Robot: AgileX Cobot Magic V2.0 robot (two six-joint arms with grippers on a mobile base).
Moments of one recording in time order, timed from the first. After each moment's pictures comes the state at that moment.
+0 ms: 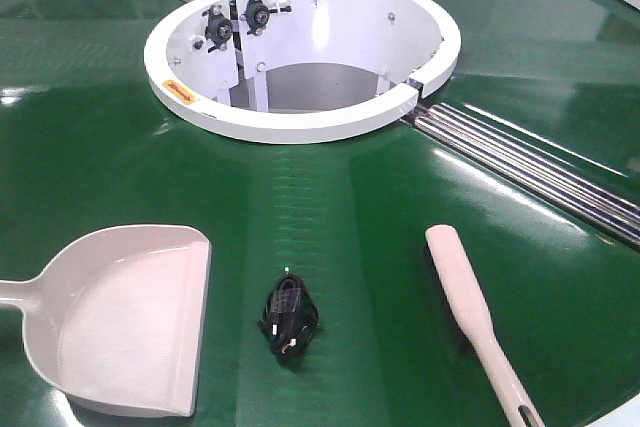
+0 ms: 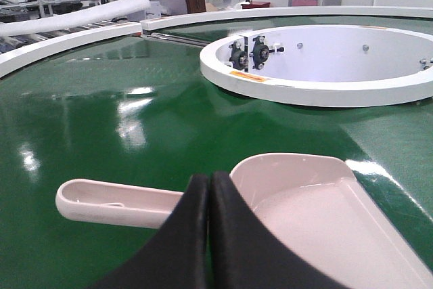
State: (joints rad) left arm 0.03 -0.01 0.03 -0.13 0.15 0.19; right arm 0.06 -0.01 0.03 0.16 0.14 -0.32
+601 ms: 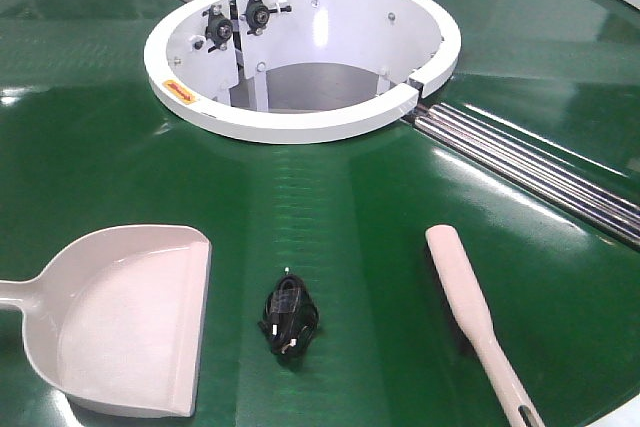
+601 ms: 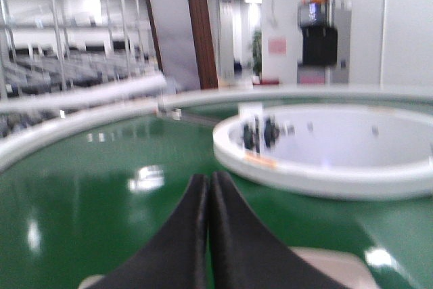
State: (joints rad) left arm 0.03 -0.01 0.03 -0.13 -0.10 0.18; right arm 0.06 -0.01 0.03 0.18 -0.11 -0.29
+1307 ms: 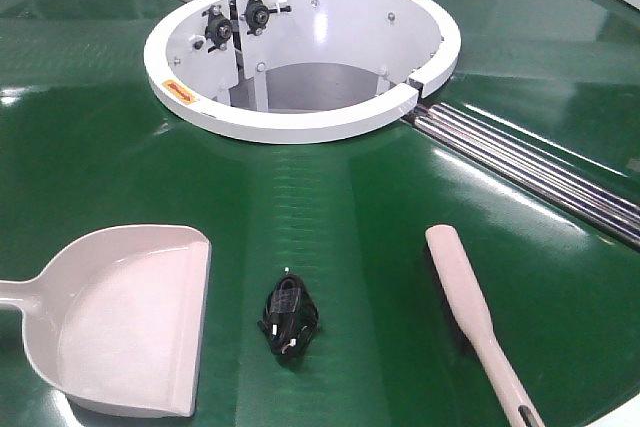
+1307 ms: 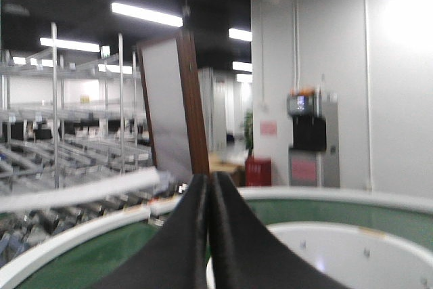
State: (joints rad) left arm 0.03 0.35 -0.70 -0.11 0.14 0.15; right arm 0.06 0.35 -0.61 0.19 0.08 -0.23
